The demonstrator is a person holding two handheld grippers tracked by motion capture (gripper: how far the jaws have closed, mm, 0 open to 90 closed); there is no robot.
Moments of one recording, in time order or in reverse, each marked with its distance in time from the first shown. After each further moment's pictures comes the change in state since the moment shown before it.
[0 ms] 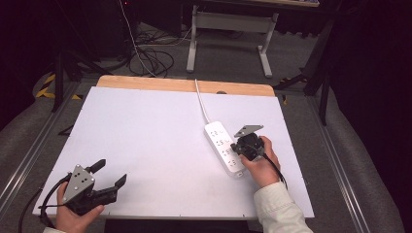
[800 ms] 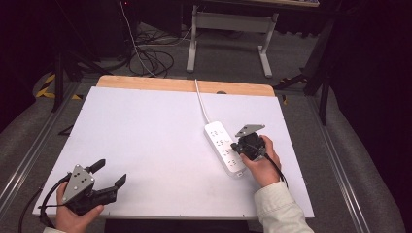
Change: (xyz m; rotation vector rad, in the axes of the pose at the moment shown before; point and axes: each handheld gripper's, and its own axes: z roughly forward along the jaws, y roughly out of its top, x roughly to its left) left arm 0.001 0.000 0.000 0.000 0.000 0.000; right arm -0.001 0.000 -0.003 -0.014 0.011 -0.007
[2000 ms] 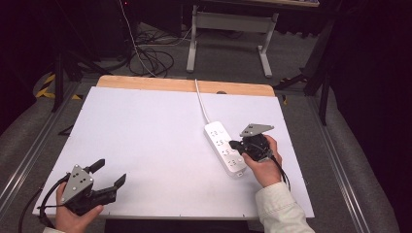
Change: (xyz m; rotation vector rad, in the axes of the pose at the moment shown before) left arm 0.000 0.000 -0.002 -0.014 0.000 -0.003; right arm 0.001 0.001 -0.018 -0.146 0.073 0.003
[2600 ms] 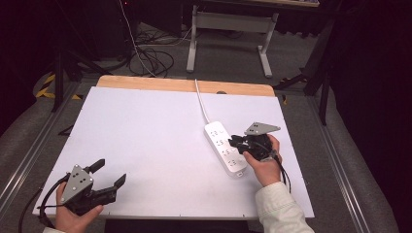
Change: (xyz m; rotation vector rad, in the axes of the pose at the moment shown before) left arm 0.000 0.000 0.000 -0.002 -0.001 0.001; right arm -0.007 -0.004 -0.002 -0.126 0.000 0.038
